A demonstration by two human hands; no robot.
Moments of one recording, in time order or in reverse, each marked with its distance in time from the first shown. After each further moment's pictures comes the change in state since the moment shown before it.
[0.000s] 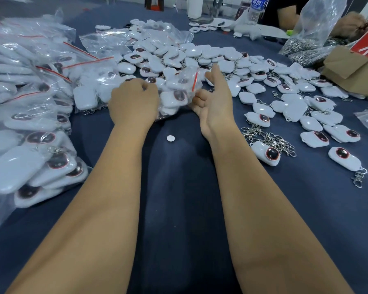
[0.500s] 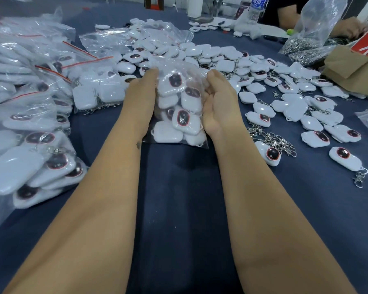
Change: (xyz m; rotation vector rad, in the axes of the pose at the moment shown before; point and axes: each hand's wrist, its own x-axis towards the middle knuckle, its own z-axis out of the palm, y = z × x) left_hand 0.004 0.012 0.001 -0.728 -0.251 -0.252; right_hand 0.007 -0.002 -0.006 0.282 -0.001 0.019
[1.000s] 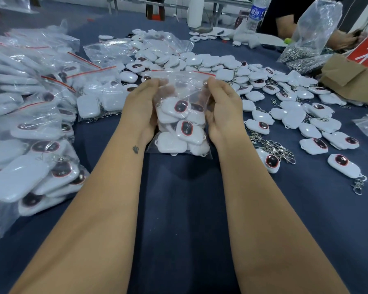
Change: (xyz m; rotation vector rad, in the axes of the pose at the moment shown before) left_hand 0.010 -0.008 0.004 -0.452 -0.082 -0.029; right_hand -0.007 -0.008 -0.002 -0.168 -0.001 -0.150
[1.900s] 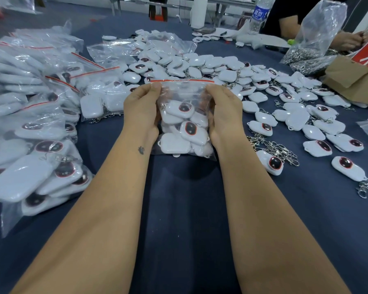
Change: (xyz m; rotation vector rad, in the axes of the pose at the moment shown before) left_hand 0.001 -0.006 -0.002 -0.067 0.164 0.060; right_hand 0.005 0.010 0.001 -0.090 0.027 -0.009
